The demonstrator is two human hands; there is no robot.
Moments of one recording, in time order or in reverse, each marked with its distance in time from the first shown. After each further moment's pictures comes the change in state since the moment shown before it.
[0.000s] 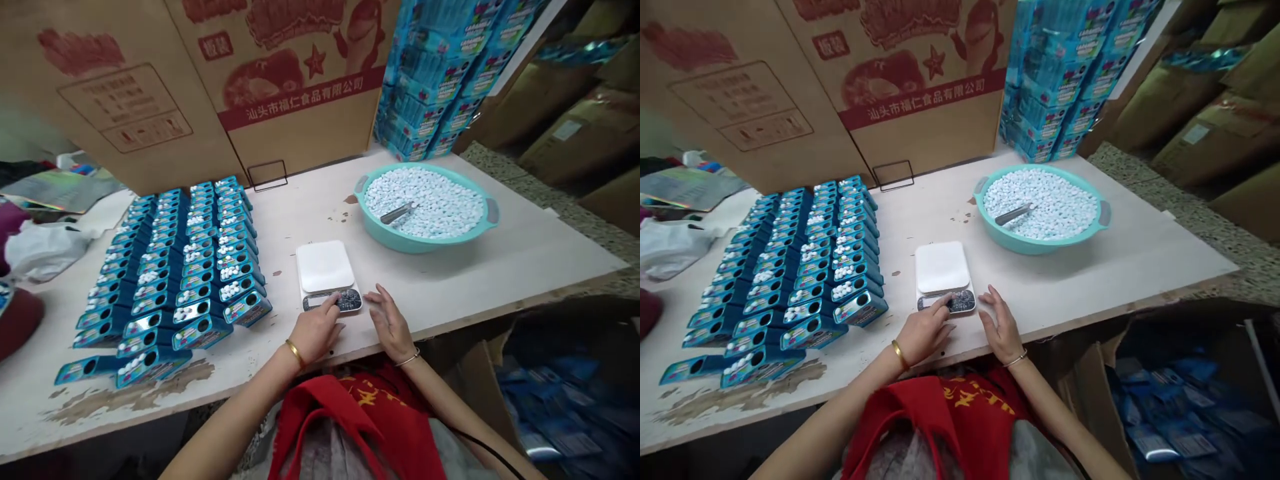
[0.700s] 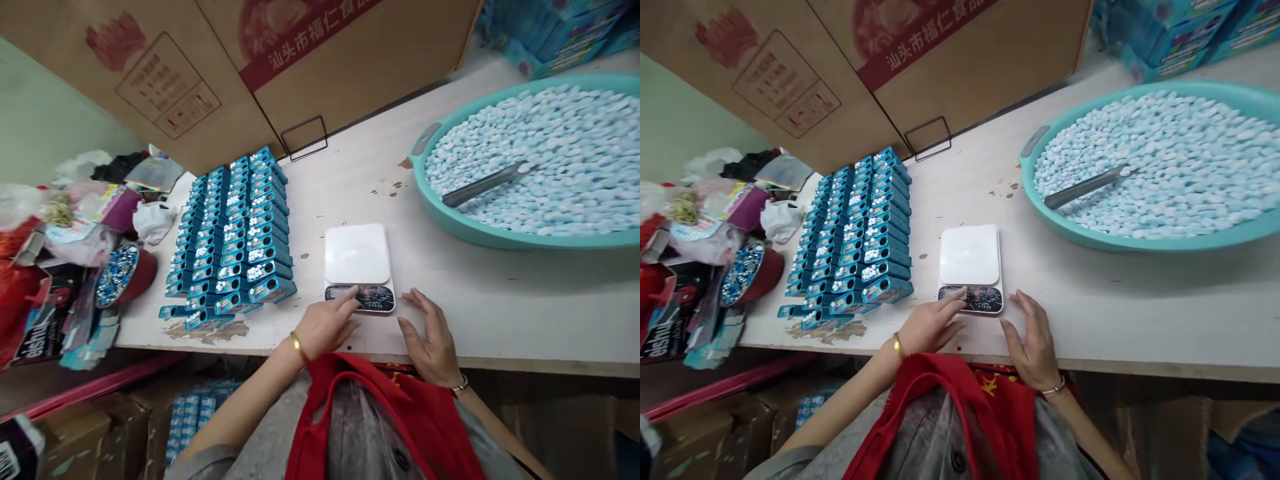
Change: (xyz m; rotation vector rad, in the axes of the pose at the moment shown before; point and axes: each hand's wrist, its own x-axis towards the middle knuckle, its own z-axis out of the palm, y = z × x) left_hand 0.001 0.015 -0.025 -0.043 -0.098 -0.128; right_hand 0.005 -0.006 -0.017 0.055 -0.055 -0.017
